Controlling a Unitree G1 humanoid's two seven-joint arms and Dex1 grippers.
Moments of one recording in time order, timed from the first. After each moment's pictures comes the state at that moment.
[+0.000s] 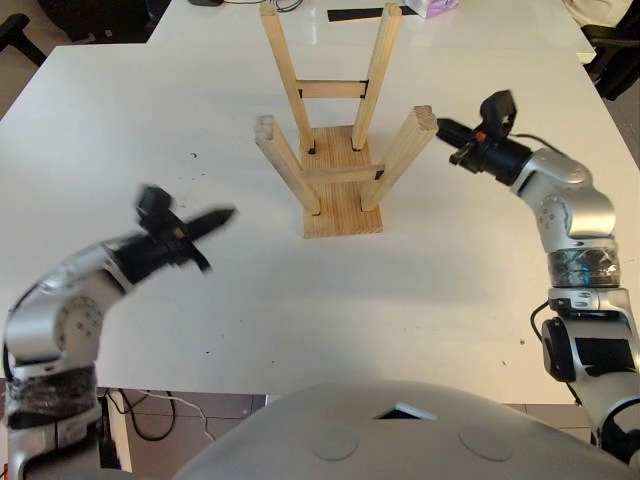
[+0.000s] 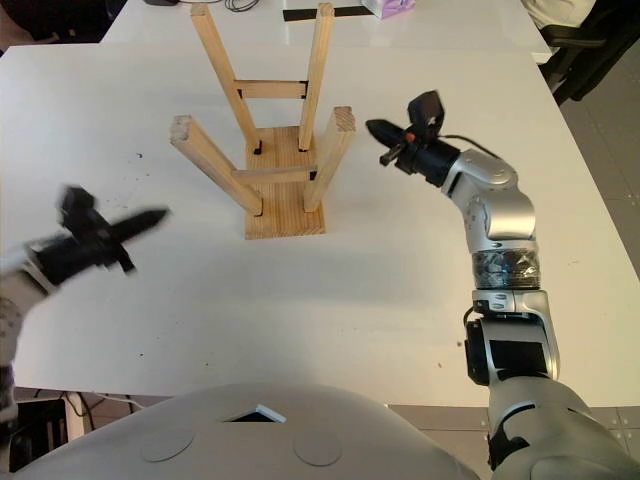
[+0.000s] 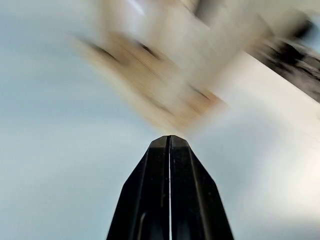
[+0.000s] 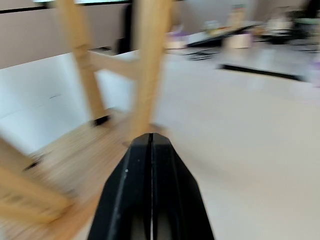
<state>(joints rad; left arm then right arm) 0.24 0.66 0.19 -0.36 -0.71 0.64 -0.97 -0.47 -0.44 0.03 0.29 0.38 0.33 0.89</state>
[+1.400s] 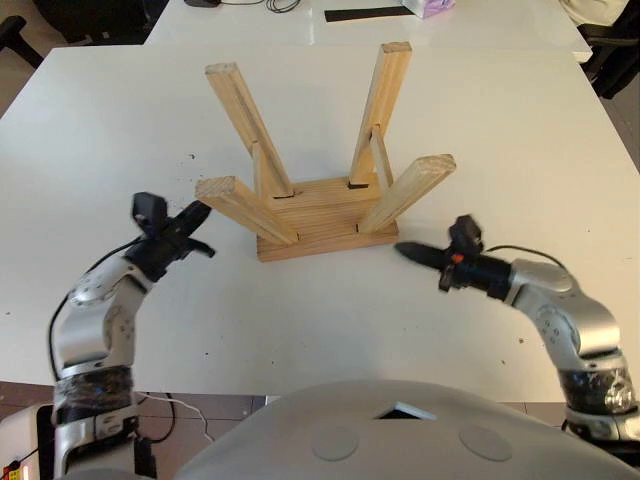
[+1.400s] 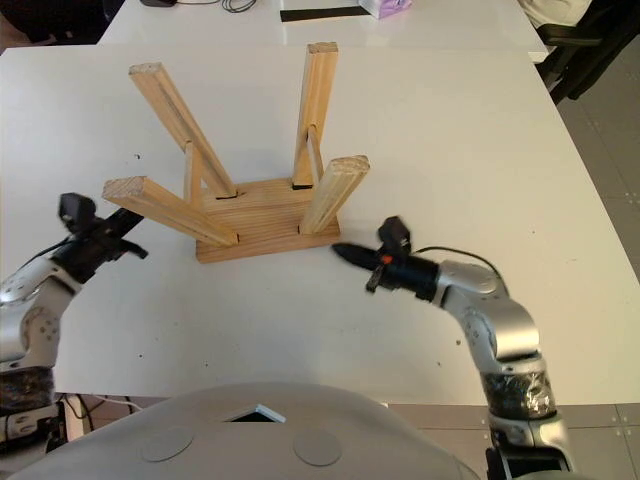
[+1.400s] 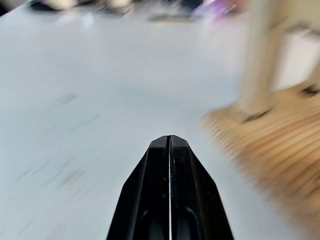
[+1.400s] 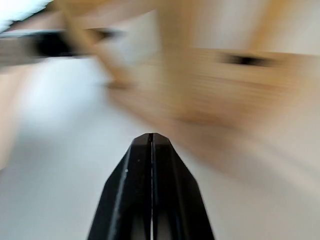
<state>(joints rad) 0.21 0.55 0.34 -0.07 -0.45 0.34 -0.64 0.06 -0.50 -0.03 -0.16 0.42 0.53 0.83</state>
